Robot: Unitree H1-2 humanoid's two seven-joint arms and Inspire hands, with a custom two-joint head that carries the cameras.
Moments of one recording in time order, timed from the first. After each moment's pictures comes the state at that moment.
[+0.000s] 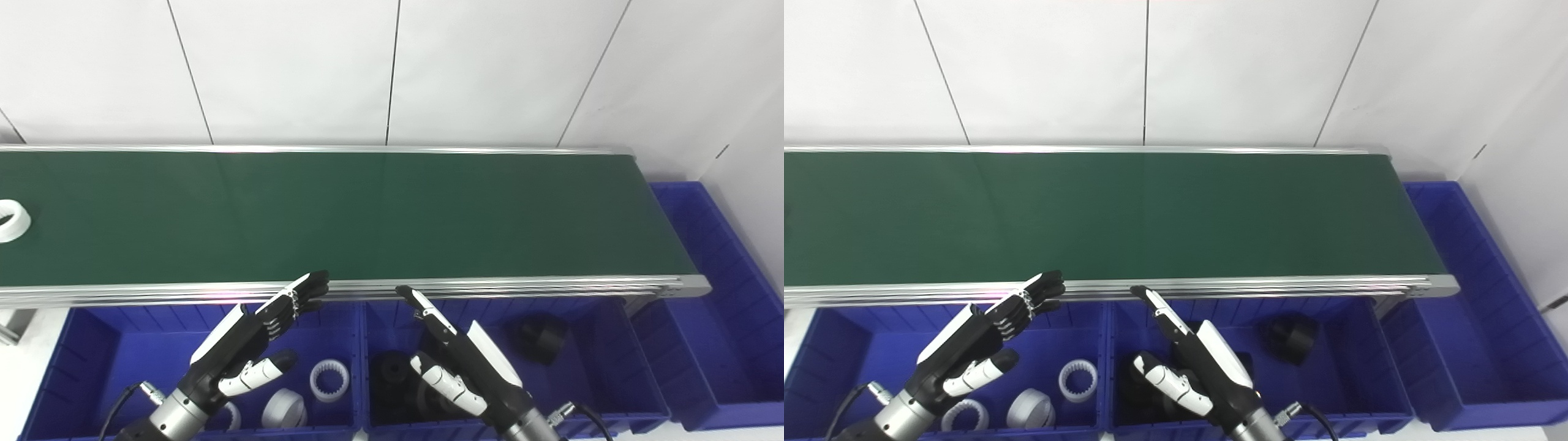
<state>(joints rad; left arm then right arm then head) 0.13 0.28 -0.18 -0.09 -0.15 -0.31 -0.50 0.23 -0.21 0.33 -0.28 -0.28 -0.12 0.18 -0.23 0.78</state>
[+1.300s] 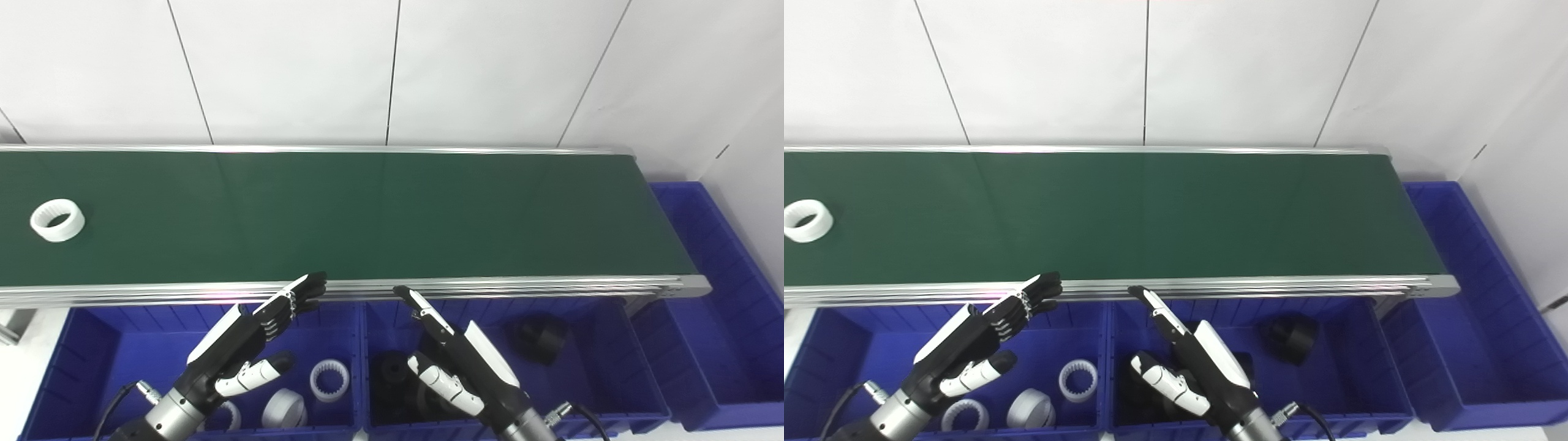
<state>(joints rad) 0.12 0.29 -0.19 -0.08 -0.15 -0.32 -0.50 0.24 -0.20 0.33 -0.28 -0.29 -0.12 0.18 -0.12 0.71</state>
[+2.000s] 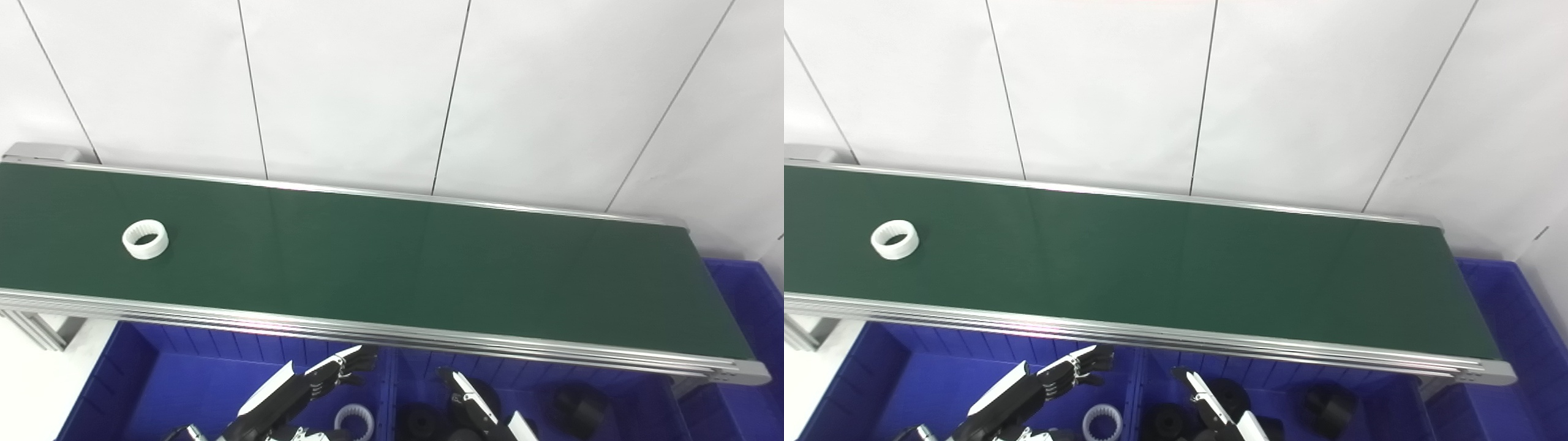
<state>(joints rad) 0.15 0.25 -0.21 0.02 -0.03 -0.43 -0.47 0.30 -0.22 0.32 -0.20 -0.31 -0.24 0.16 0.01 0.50</state>
